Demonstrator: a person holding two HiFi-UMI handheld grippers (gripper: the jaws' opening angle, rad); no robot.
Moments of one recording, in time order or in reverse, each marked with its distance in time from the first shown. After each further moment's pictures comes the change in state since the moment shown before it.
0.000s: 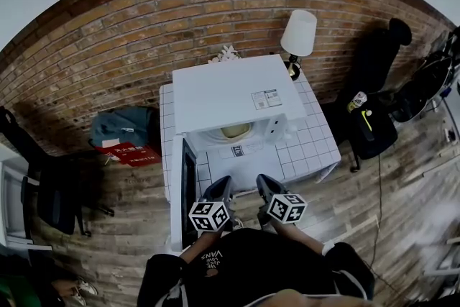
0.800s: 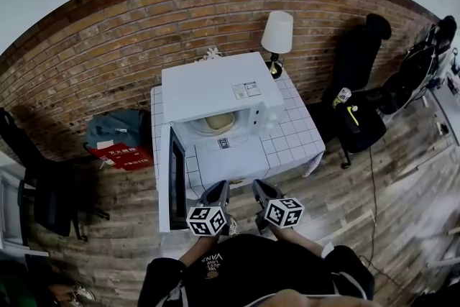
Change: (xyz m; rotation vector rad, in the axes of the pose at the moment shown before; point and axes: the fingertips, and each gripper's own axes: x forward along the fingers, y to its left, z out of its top) left arm -0.044 -0.058 -0.033 0.057 -0.011 -0.022; right arm -0.085 0.010 -0.019 -0.049 -0.016 0.017
